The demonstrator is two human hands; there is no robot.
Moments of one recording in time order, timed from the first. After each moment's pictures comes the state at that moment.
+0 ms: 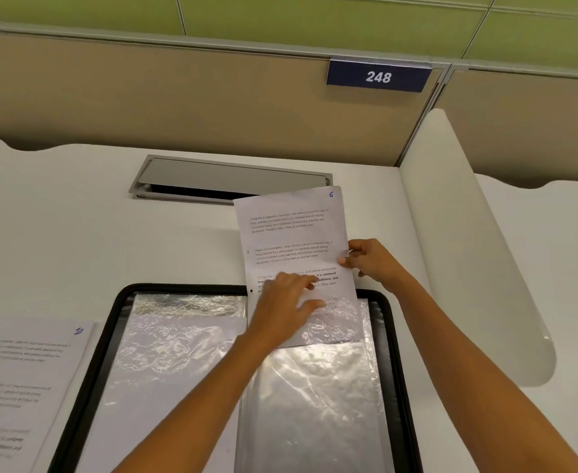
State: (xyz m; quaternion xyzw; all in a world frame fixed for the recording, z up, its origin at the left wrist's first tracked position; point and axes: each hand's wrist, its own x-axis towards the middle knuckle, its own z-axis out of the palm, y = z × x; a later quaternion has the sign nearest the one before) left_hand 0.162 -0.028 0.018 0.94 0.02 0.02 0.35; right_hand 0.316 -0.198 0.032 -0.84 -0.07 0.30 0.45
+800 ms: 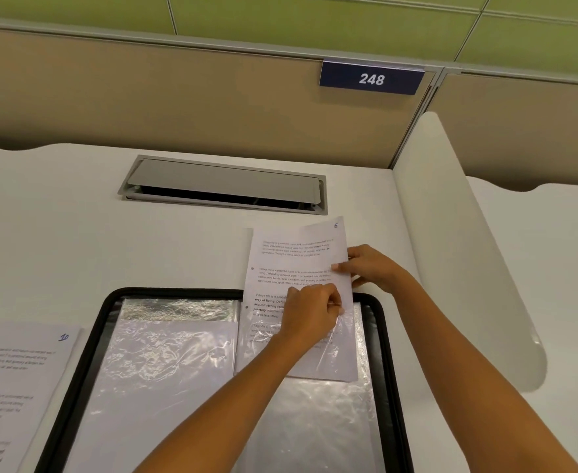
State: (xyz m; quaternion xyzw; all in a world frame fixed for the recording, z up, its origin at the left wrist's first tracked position) left_hand 0.190 -0.085 0.015 0.94 0.05 -0.03 0.33; right_hand 0.323 -0.202 0.034 -0.82 -0.05 0.38 0.42
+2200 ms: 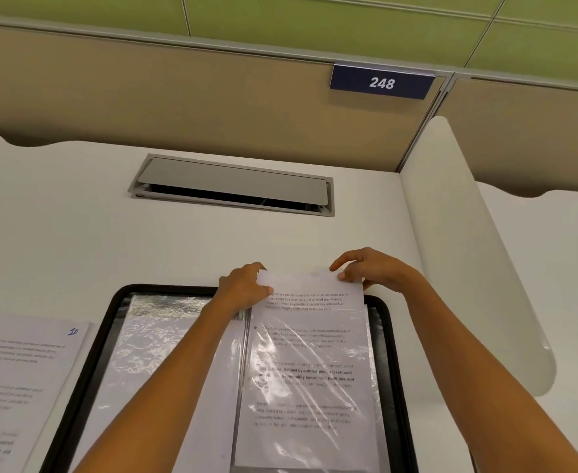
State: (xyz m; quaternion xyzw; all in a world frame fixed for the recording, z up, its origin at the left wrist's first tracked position) left_hand 0.192 0.048 0.005 0.90 0.19 -0.19 0.33; right_hand 0.327 -0.202 0.043 -0.81 -0.12 0.44 0.37
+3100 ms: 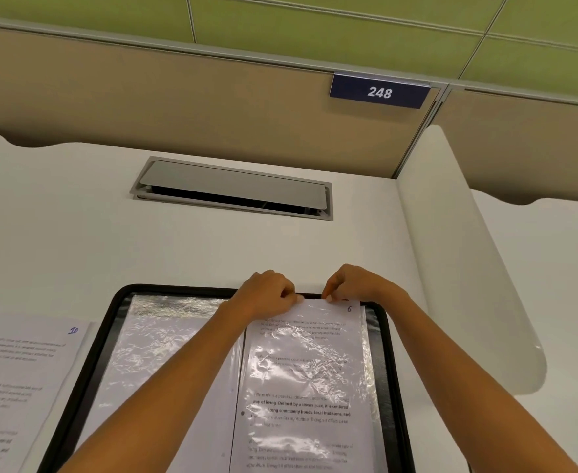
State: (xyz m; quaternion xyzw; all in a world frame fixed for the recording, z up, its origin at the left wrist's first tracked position) left_hand 0.194 0.018 0.012 0.96 -0.03 -0.14 0.26; right_hand 0.300 -0.180 0.034 -0.87 -0.22 0.40 0.19
